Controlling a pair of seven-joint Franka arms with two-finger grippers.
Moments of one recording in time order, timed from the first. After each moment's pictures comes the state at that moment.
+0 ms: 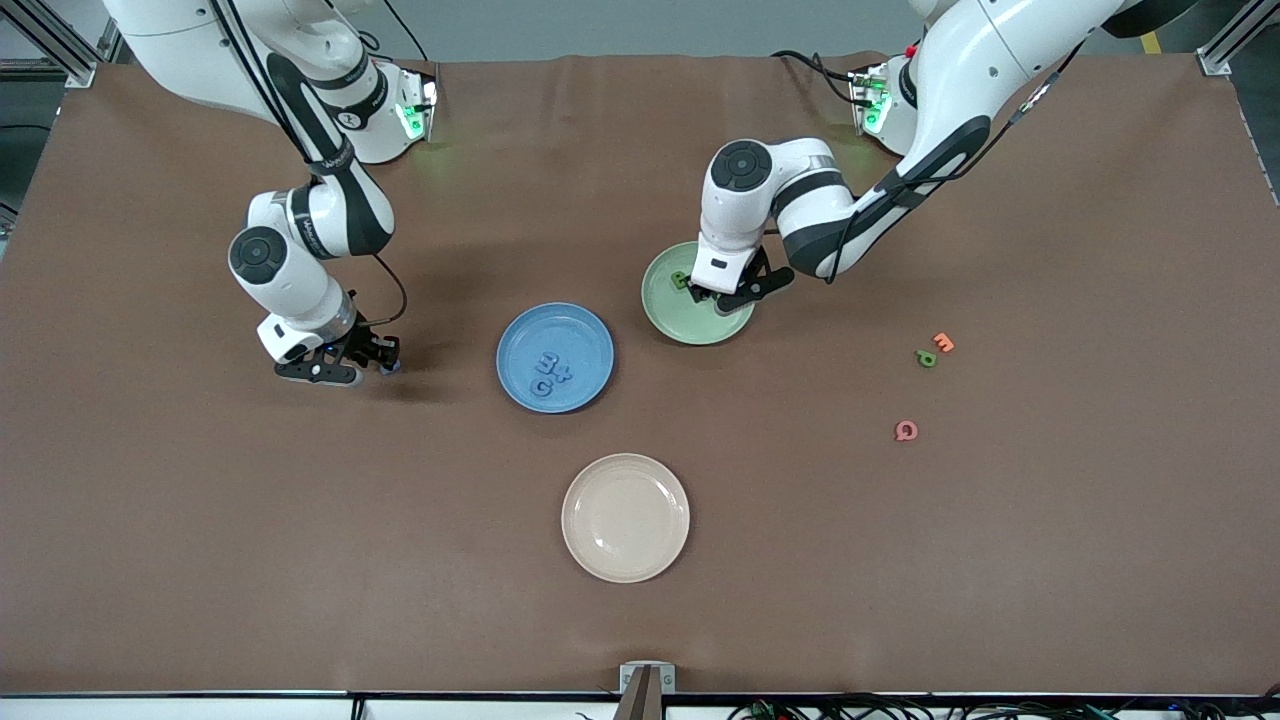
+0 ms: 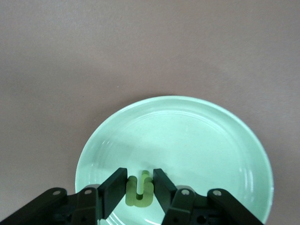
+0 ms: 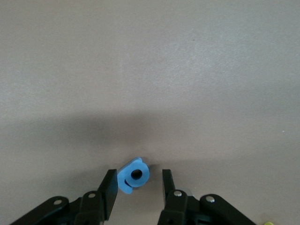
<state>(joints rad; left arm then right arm) 0.15 0.61 -0.97 -2.16 0.72 2.35 -1.73 0.21 0.28 -0.05 -2.43 0.01 2.75 0.26</state>
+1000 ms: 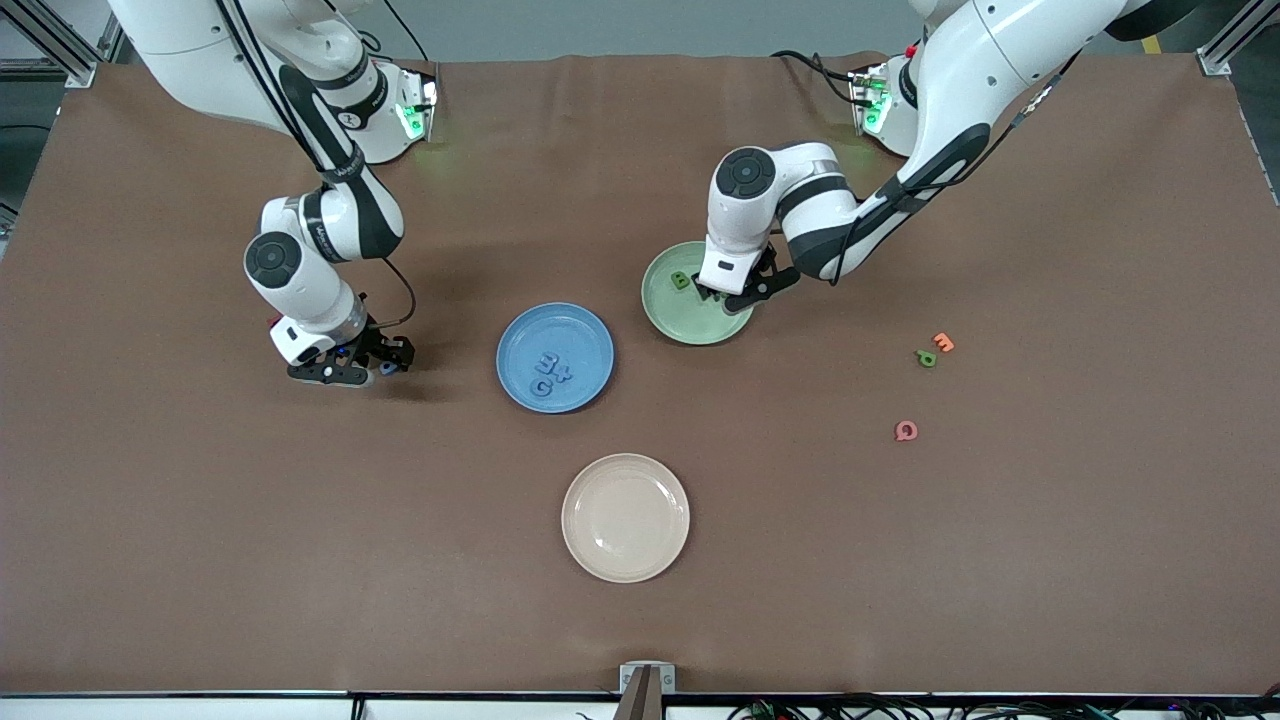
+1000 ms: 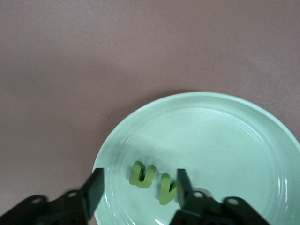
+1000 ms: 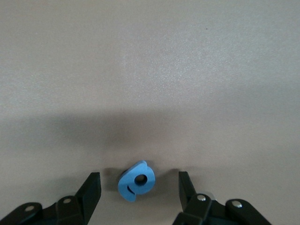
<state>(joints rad) 0.17 0.61 -0.96 -2.19 0.72 2.35 -1.73 0.22 0.33 -0.05 -2.43 0.01 2.81 0.27</state>
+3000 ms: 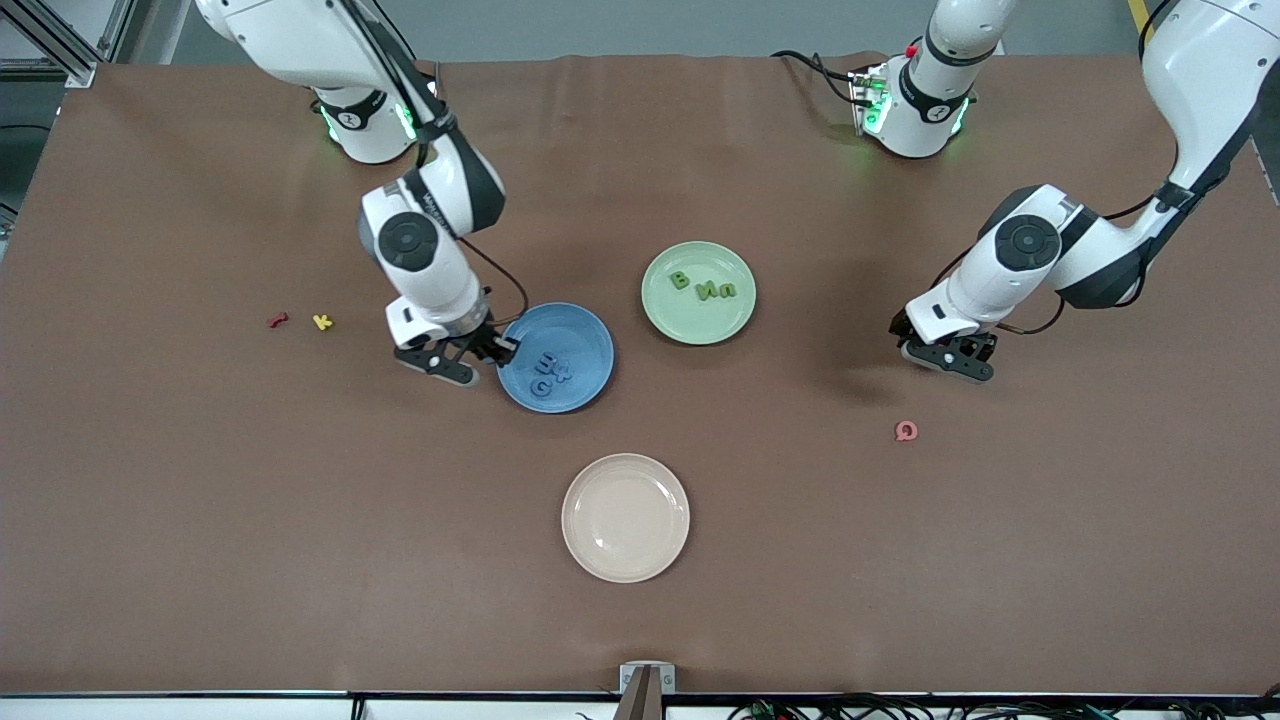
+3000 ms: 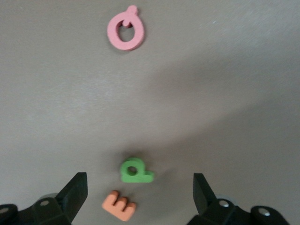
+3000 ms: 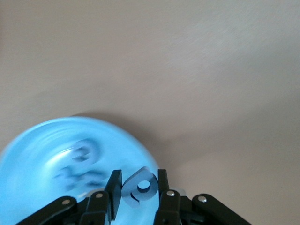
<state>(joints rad) 1.04 0.57 -1.09 -2.37 0.97 2.45 -0.35 0.55 0.34 0.00 -2.14 0.01 2.52 0.94</state>
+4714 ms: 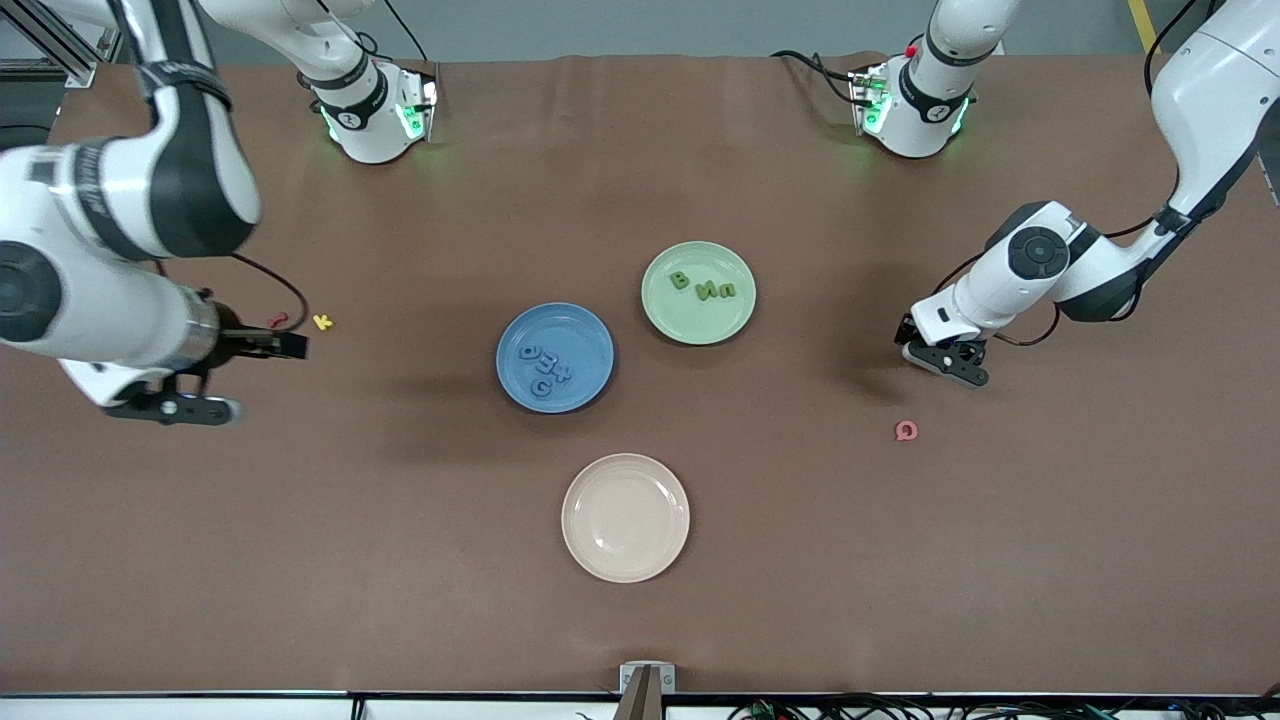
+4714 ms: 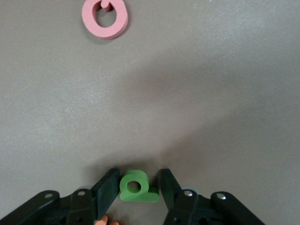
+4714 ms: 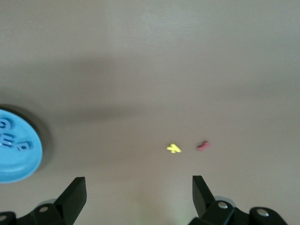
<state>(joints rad) 1.04 0.70 -1.04 -2.37 1.09 2.50 -0.35 0.13 0.28 -0.04 -1.51 -0.06 1.53 0.15</state>
